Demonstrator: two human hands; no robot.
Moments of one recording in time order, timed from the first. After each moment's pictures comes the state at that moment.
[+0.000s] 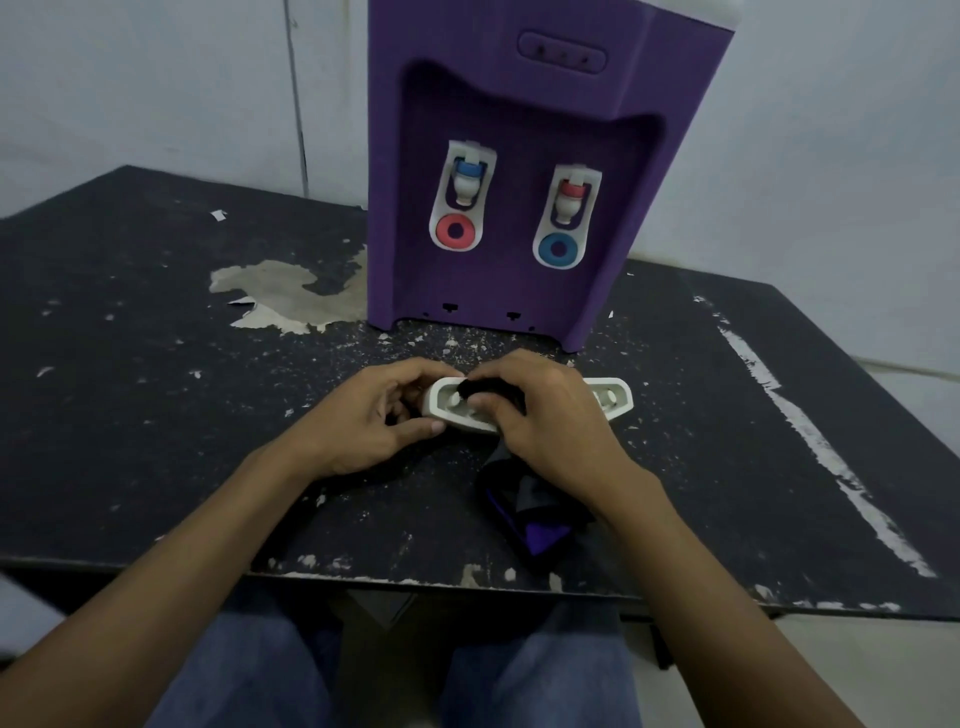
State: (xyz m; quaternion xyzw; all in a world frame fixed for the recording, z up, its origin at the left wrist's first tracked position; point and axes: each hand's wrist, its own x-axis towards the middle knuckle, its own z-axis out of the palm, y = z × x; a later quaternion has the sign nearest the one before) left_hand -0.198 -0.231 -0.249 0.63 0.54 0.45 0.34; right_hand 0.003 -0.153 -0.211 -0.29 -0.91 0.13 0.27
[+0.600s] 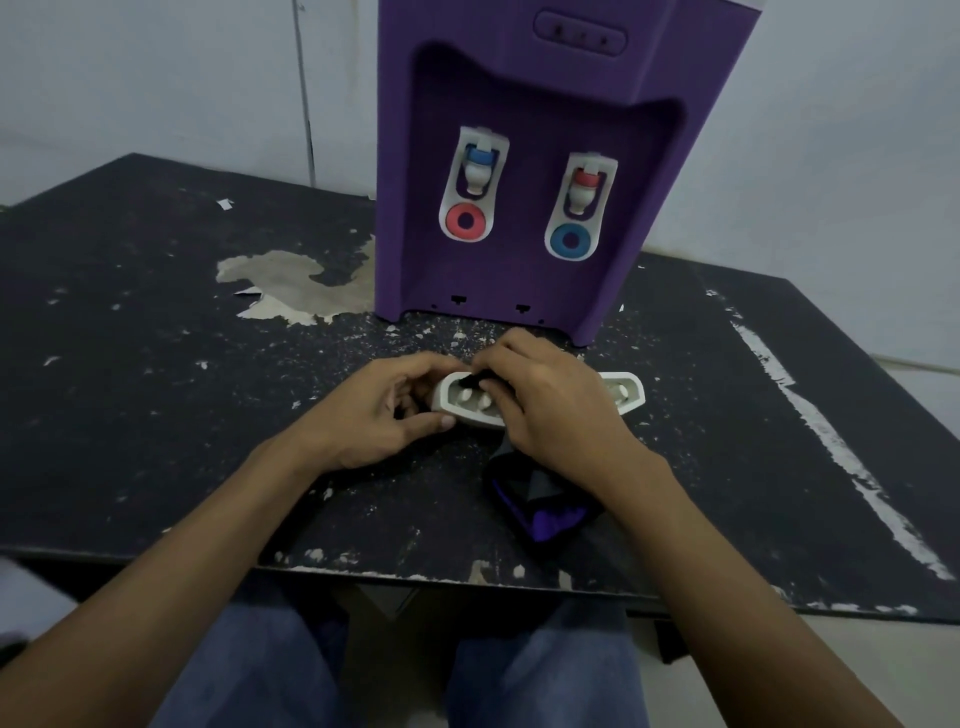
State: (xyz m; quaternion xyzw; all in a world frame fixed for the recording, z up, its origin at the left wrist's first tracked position) left_hand -0.199 -0.230 -0.252 0.63 0.54 0.45 0.33; right_hand -0.004 -0.151 -0.207 -0.22 -0.95 -0.01 0.24
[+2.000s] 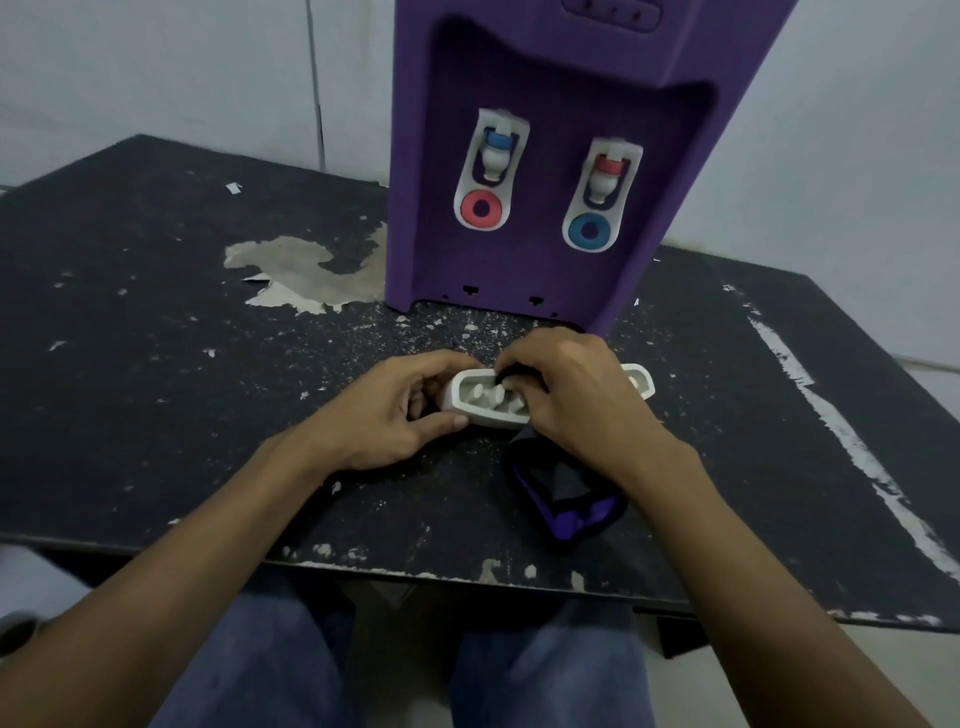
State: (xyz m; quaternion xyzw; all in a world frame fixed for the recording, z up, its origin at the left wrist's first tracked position) left_hand -0.199 -0.229 -0.258 0.66 0.55 0.42 0.30; right_hand -0.004 -0.143 -0.198 -0.24 -0.94 0.06 0.23
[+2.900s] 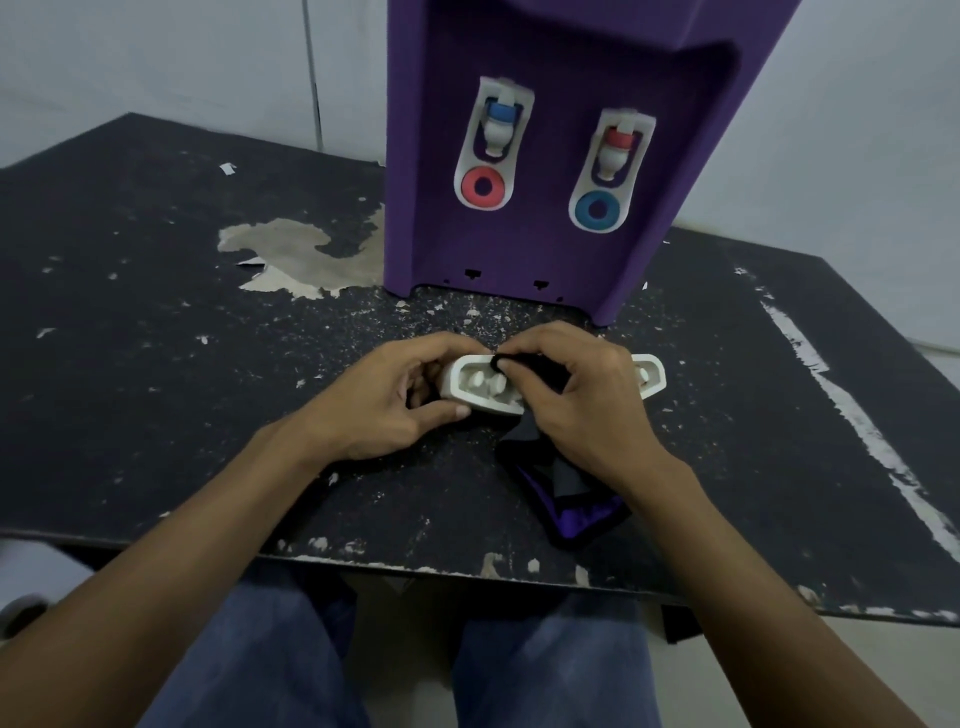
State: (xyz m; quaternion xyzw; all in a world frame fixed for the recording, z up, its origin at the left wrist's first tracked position) left_hand -0.196 -0.231 -0.254 0.65 0.52 0.45 0.32; right_hand 0.002 -0.152 -0.217 -0.23 -0.88 0.16 0.39
